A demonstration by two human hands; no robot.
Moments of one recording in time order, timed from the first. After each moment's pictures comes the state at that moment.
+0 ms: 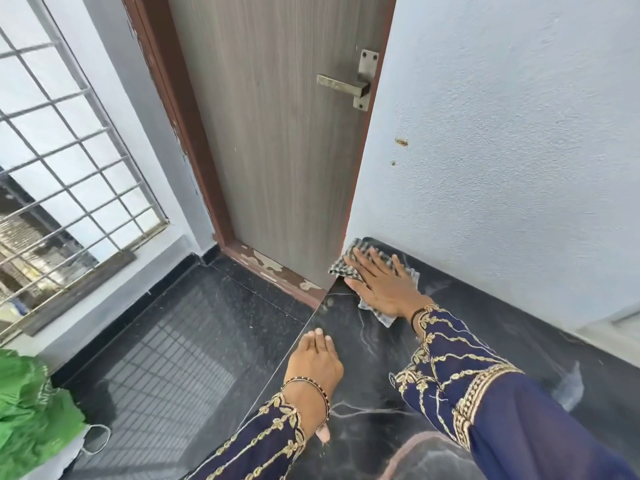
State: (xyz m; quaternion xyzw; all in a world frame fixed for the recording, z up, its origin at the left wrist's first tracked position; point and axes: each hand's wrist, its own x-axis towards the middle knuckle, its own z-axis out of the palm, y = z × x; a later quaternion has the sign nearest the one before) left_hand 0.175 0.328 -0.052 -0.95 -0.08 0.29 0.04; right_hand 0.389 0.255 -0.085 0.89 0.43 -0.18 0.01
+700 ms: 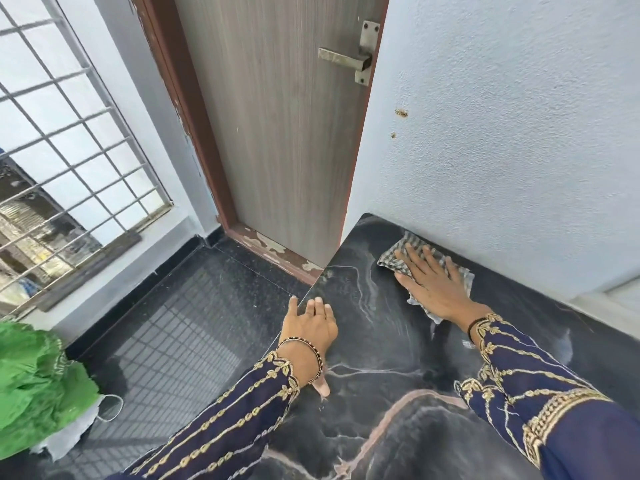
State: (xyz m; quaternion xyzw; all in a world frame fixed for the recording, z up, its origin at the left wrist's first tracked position) left_hand 0.172 0.334 -0.058 -0.94 -0.09 0.32 0.05; right_hand 0.384 0.156 -0.091 0.92 0.34 -0.19 -0.03
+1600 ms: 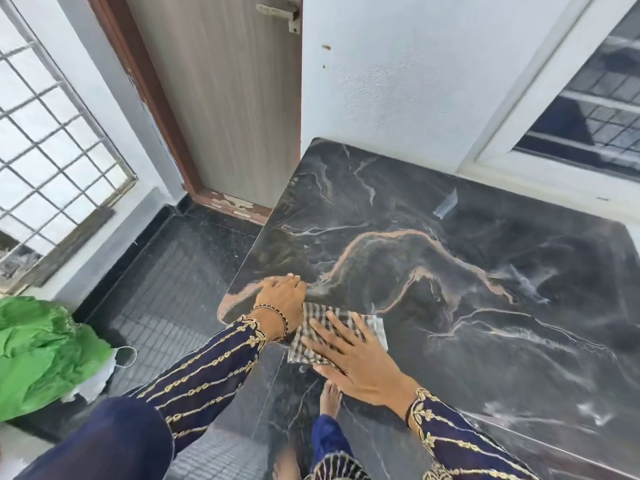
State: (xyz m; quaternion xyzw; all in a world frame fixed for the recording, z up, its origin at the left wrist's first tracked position) left_hand -0.052 0.256 -0.025 -0.98 -0.03 0.19 -0.06; right_hand -0.059 0.043 -0.099 0.86 0.49 -0.12 0.00
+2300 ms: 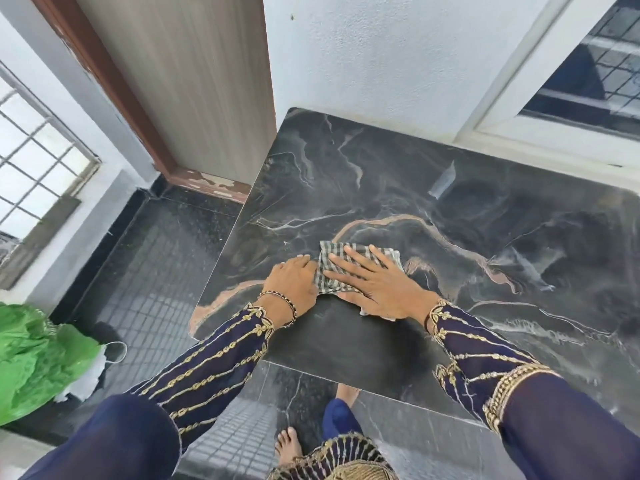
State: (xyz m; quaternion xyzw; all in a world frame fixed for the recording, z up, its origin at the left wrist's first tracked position) left_hand 0.021 0.235 -0.043 -0.97 -0.02 0.20 -0.12; right_hand 0.101 0.021 -0.097 0.86 0.50 -0.12 0.04
